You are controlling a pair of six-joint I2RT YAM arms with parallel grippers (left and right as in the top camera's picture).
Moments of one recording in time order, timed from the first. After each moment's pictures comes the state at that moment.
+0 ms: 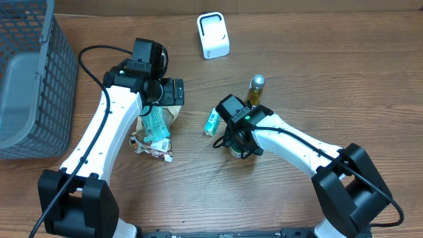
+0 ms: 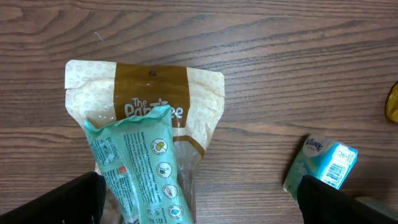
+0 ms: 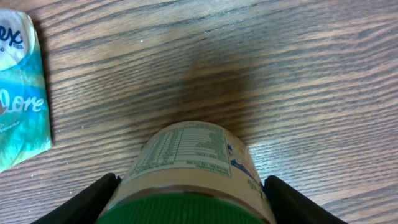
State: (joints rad) left arm -0.22 1.69 1.40 -0.89 0.01 -0.25; right arm 0.67 1.80 1.14 -0.81 0.09 0.93
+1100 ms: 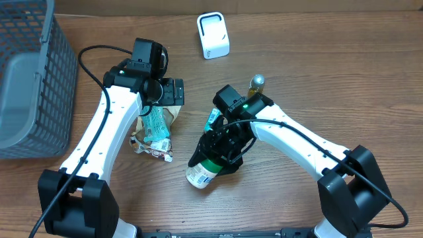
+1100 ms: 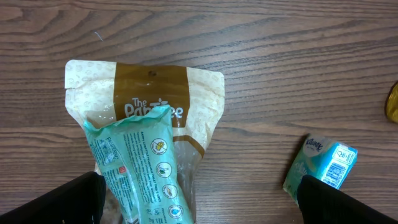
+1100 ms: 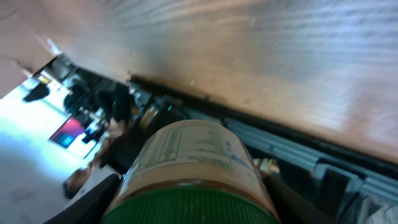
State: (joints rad) left arm -0.22 1.69 1.40 -0.89 0.01 -0.25; right arm 0.67 1.80 1.31 -1.06 -0.89 0.80
